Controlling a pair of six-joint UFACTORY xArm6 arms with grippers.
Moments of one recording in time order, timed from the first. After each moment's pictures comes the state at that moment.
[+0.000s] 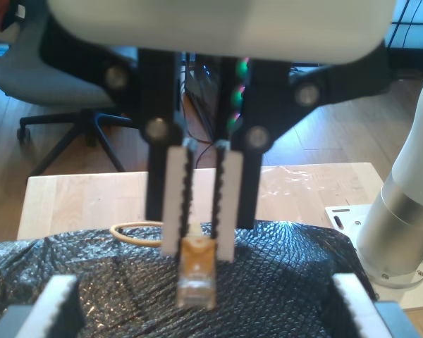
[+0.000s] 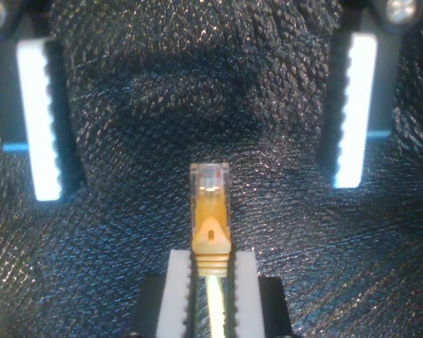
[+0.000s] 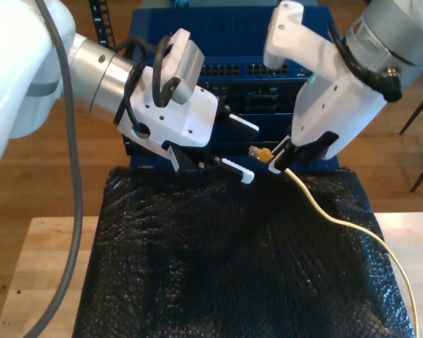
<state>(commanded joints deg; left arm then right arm) -2.9 -16.0 -57.1 -62.7 90.0 -258.1 18.7 -24.5 -62.7 23.2 76.3 -61.6</state>
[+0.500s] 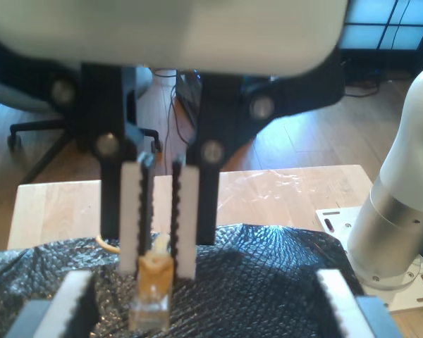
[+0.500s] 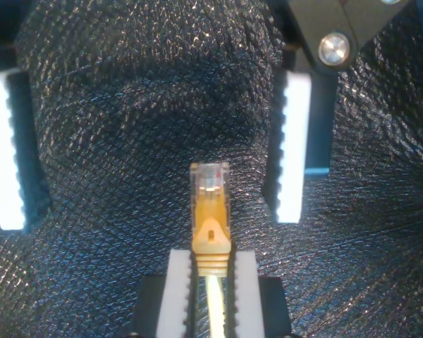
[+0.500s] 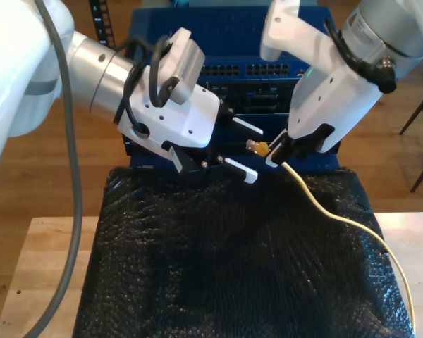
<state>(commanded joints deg) -2.8 -16.3 -57.2 -62.8 91.5 -258.0 18.7 -23.9 -63.4 23.1 76.2 -62.4</state>
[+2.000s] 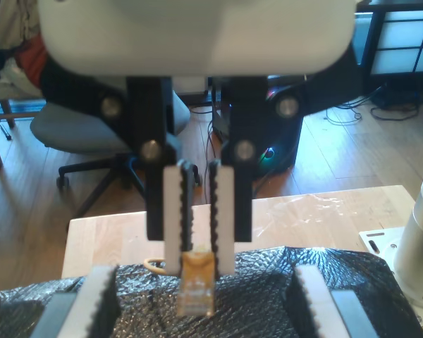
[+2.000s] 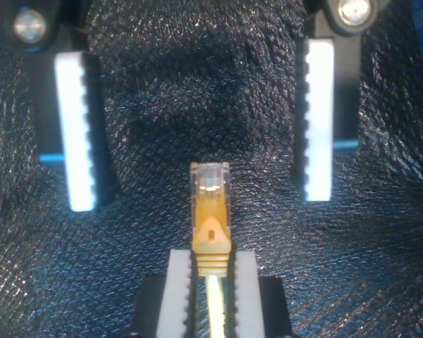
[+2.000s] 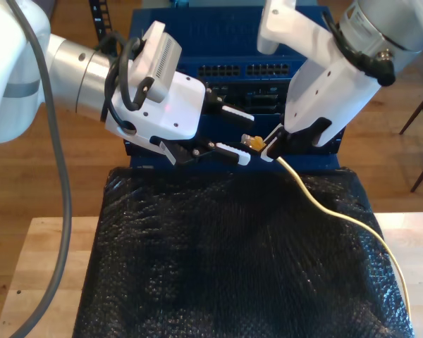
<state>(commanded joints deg) 0.6 -16.3 -56.2 -67.4 91.5 -251.4 18.7 -22.4 -65.9 24.4 76.6 -62.9</state>
